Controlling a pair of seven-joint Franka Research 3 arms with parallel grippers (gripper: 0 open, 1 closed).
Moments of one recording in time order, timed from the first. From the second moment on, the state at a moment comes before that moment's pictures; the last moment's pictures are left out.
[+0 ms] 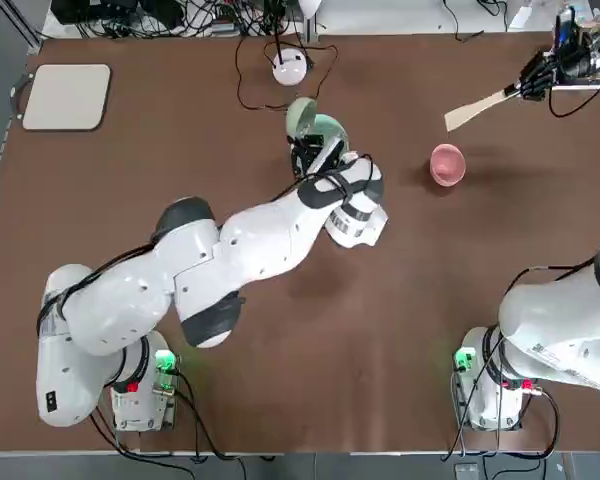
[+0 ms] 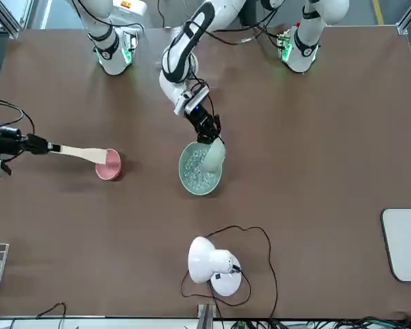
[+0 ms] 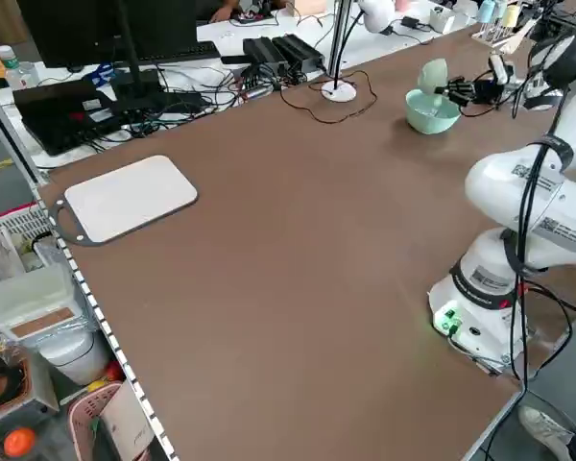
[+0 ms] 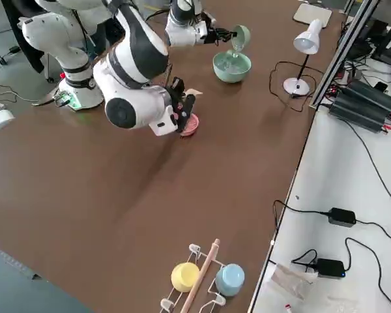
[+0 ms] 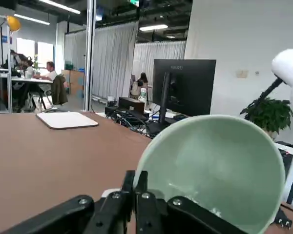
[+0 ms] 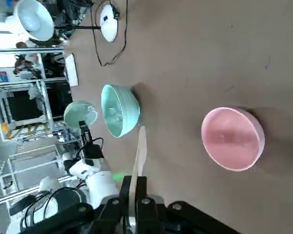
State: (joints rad) left arm -1.38 1.02 0.26 -1.28 1.09 1.41 -2.41; right arm -0.39 0.26 -0.08 -1.83 0.81 1.46 -0.58
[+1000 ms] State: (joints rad) left arm -1.37 1.04 0.29 -1.26 1.06 1.31 -2.39; right arm -0.21 0.13 -0.08 -1.74 0.60 1.52 -0.30
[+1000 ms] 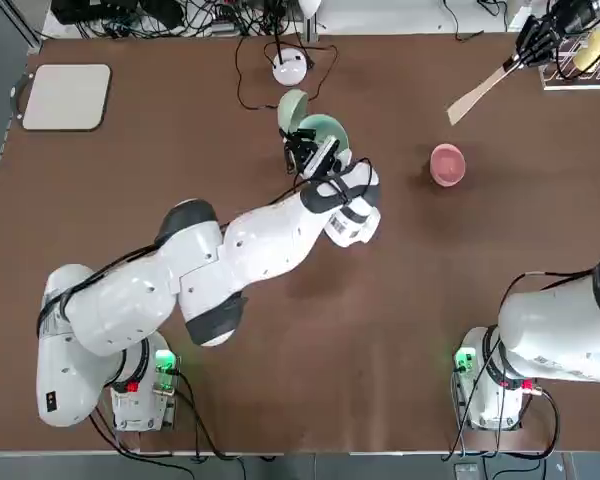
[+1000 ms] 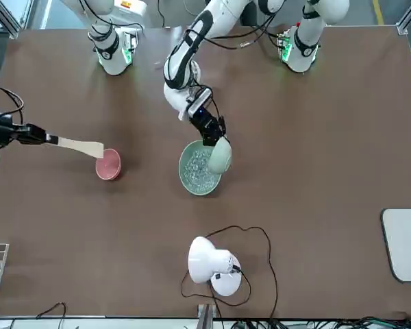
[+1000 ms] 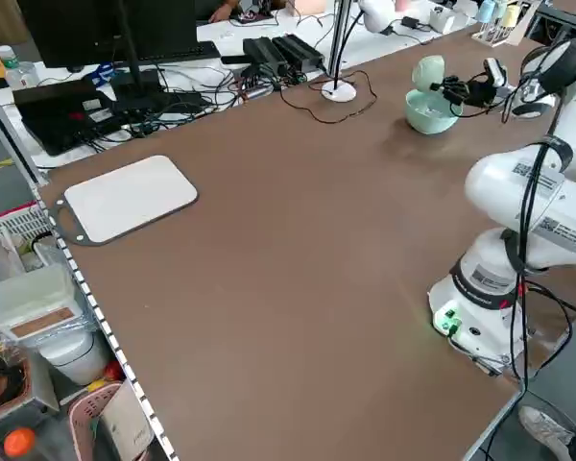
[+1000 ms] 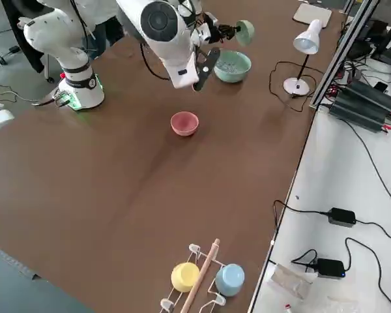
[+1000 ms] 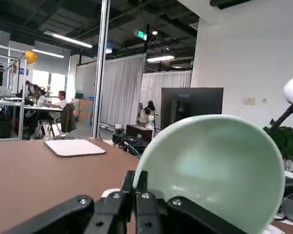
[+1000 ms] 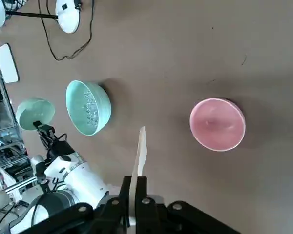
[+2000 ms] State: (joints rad) left arm -0.98 0.62 0.18 -1.38 0.51 1.52 -1.98; right arm 0.26 0.08 -0.08 -1.66 0.27 1.67 0.35
